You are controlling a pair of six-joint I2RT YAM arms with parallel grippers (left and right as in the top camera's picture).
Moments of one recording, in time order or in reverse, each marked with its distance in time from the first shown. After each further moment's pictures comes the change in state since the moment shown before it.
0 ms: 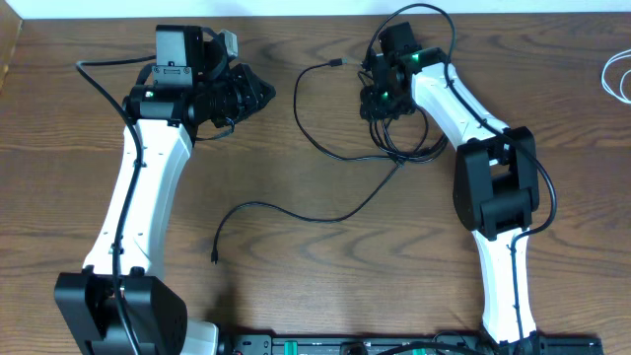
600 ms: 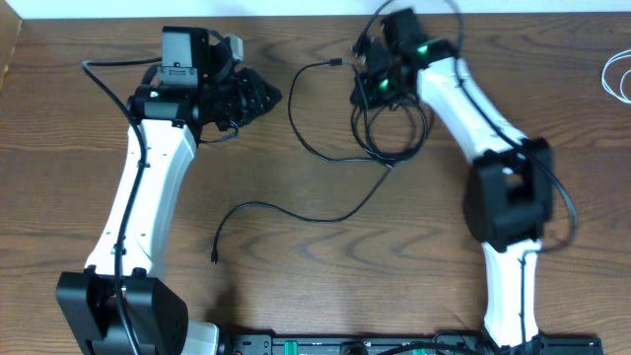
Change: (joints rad) left arm -0.025 0.000 0.000 -0.031 -0.005 0.003; right arm 0.002 -0.129 -0.002 0.003 -0.234 -0.004
